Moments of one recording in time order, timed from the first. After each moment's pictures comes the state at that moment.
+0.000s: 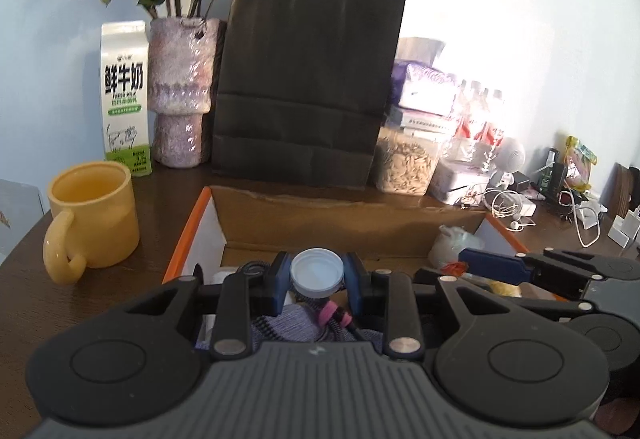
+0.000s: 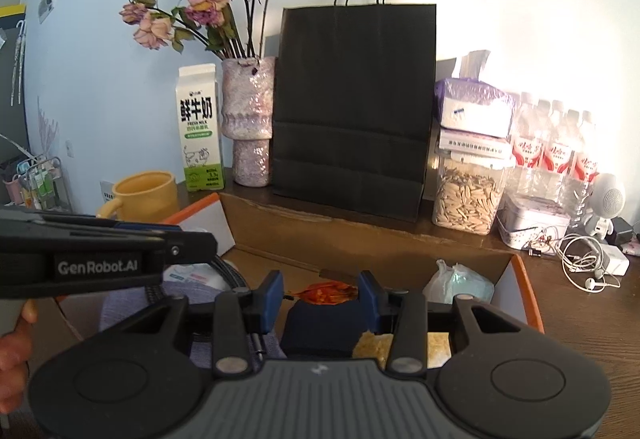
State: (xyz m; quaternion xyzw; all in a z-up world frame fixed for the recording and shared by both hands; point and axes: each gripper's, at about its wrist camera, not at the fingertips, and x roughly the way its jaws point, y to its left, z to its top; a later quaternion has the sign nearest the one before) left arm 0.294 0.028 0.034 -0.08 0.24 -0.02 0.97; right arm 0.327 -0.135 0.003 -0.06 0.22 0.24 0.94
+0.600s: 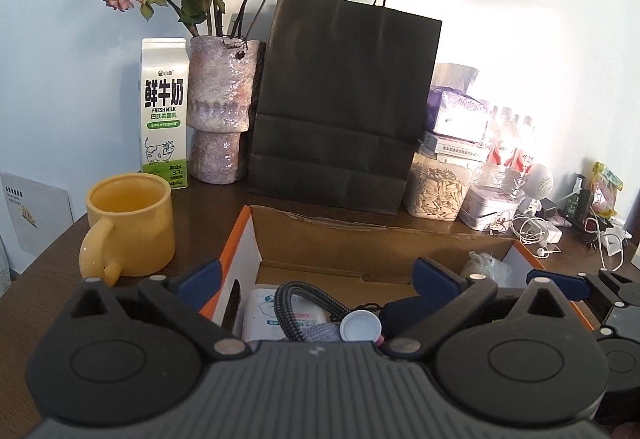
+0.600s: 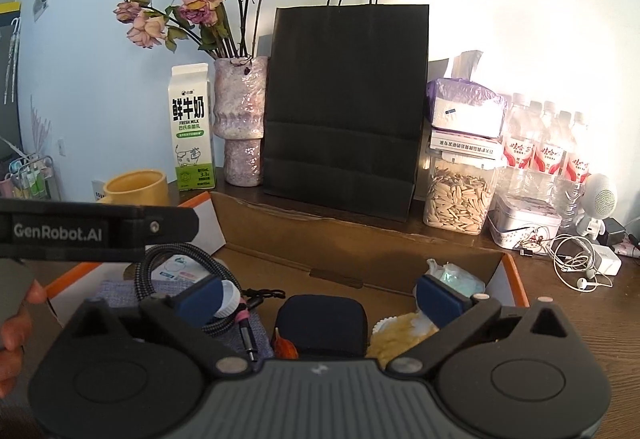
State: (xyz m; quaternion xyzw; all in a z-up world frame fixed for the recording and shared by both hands) left arm 0.287 0.039 0.042 -0.08 0.21 0.03 0.97; right arm 0.323 -0.137 0.004 -0.07 0.21 0.23 0.95
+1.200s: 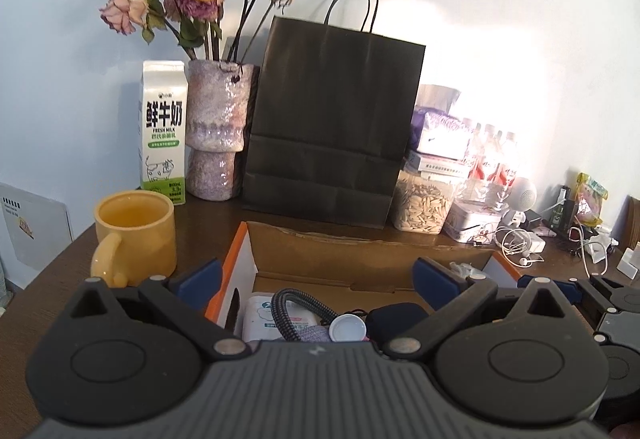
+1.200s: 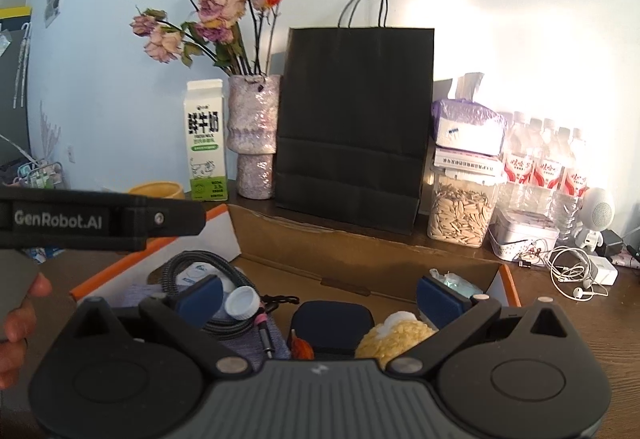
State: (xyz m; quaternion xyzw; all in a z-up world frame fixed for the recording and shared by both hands) left arm 0.257 0.038 0.057 -0.08 0.18 0.02 0.98; right arm 0.292 -0.141 0.018 -0.07 0.19 0.25 0.95
